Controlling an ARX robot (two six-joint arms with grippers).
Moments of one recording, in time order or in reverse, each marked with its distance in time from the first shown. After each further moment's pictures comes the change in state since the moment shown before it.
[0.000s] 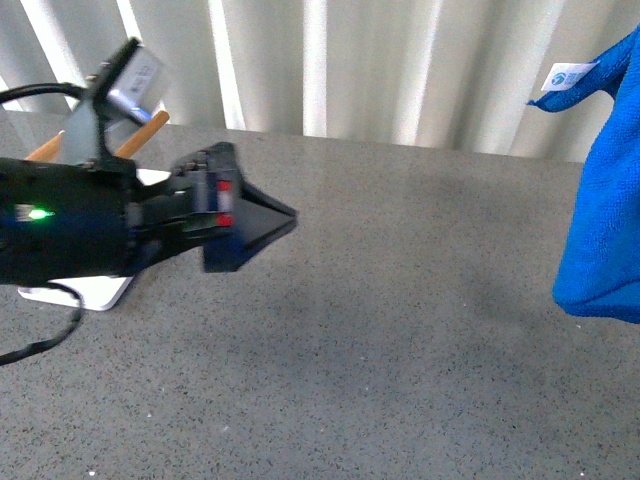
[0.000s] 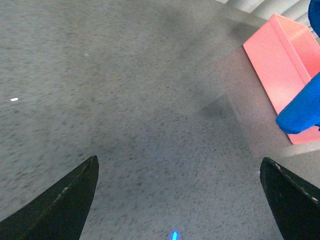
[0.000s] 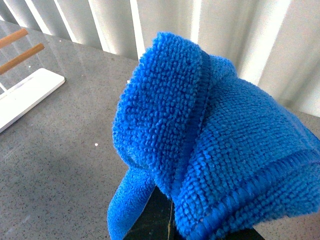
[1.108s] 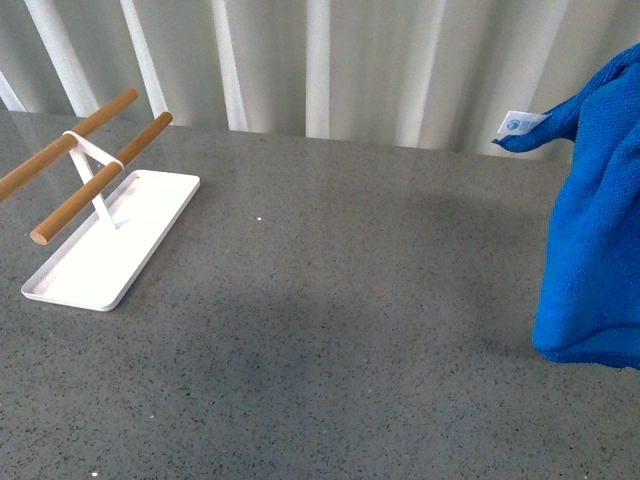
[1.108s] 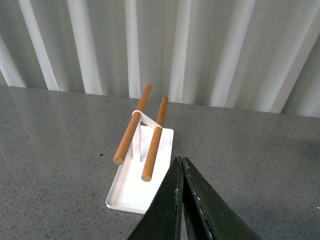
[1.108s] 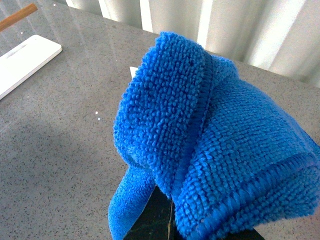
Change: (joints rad) left arm 0.163 -0.923 -0.598 0.172 -0.535 0.223; right arm 0.085 0.037 -0.013 -0.048 0.101 -0.023
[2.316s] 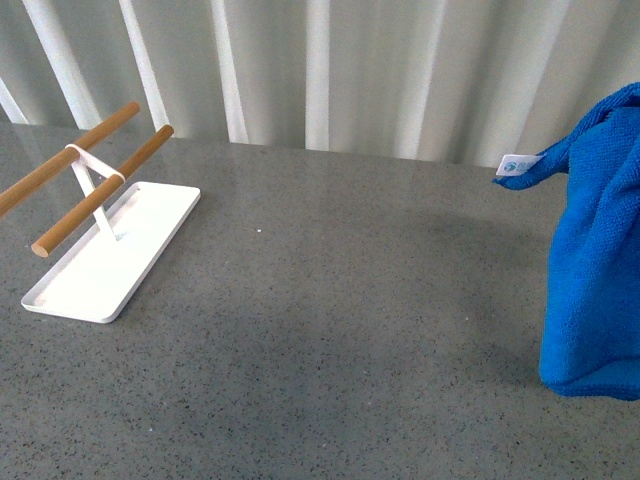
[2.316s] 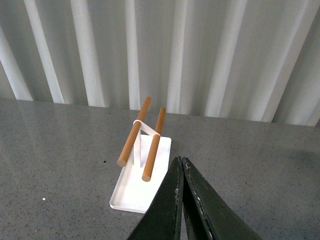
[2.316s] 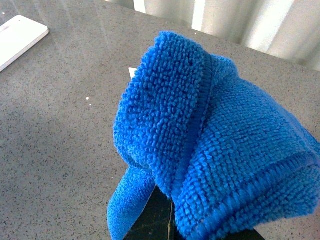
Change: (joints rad) left arm 0.000 -0.612 -0.002 -0.568 0.000 0.000; right arm 0.016 0.027 0.001 -0.029 0.054 -0.014
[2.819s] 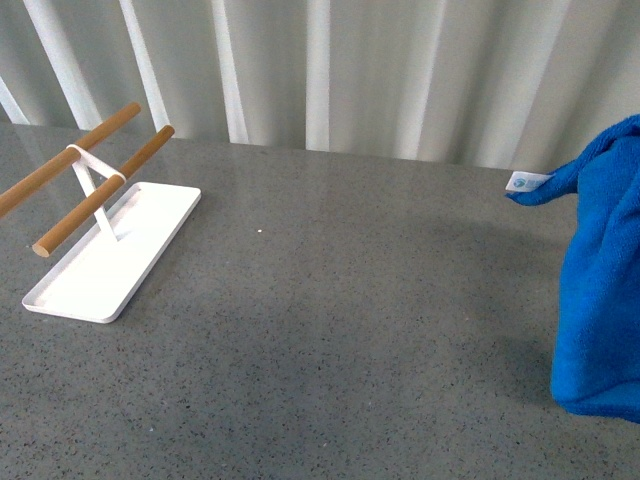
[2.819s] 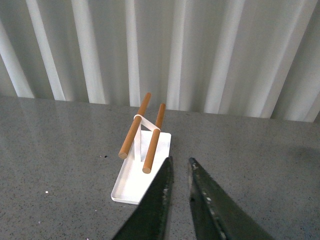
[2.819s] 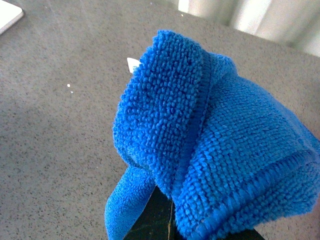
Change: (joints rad) left arm 0.000 -0.197 0.000 -0.204 0.000 0.000; right arm -0.018 0.043 0.008 -0.025 0.056 -0.019
